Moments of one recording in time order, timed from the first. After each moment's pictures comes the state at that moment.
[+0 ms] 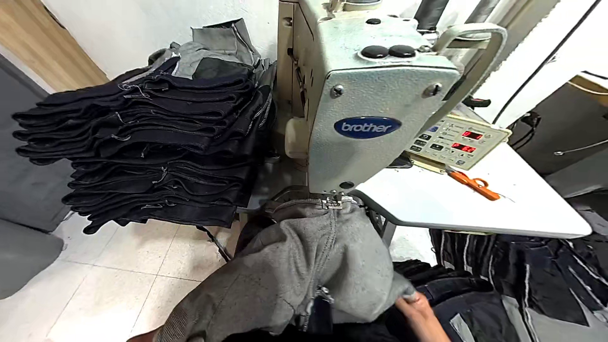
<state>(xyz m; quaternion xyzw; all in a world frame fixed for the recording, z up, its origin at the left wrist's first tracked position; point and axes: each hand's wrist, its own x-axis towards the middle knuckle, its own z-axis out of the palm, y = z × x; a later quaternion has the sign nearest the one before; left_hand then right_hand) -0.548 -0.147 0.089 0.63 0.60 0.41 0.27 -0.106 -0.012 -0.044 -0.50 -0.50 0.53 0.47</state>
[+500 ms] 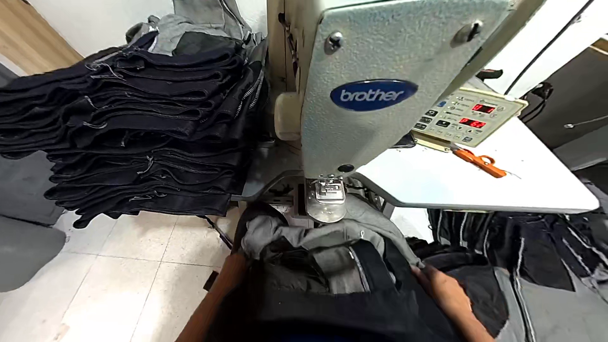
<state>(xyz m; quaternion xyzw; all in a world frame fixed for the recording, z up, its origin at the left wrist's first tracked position) -0.496 -0.015 -0.026 0.53 0.75 -0.06 0.40 0.000 0.026 -0.120 -0.78 -0.57 0.25 -0.02</state>
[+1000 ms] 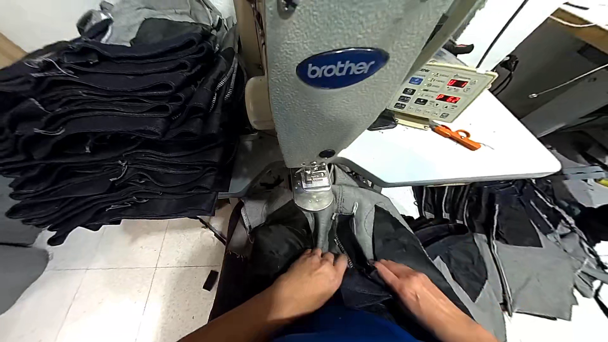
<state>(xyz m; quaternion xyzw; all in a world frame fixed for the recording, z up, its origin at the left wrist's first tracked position) -0.346 0.003 0.042 0.85 0.40 -0.07 0.33 -0.094 -0.027 -0.022 -0.43 -0.88 0.08 0.19</state>
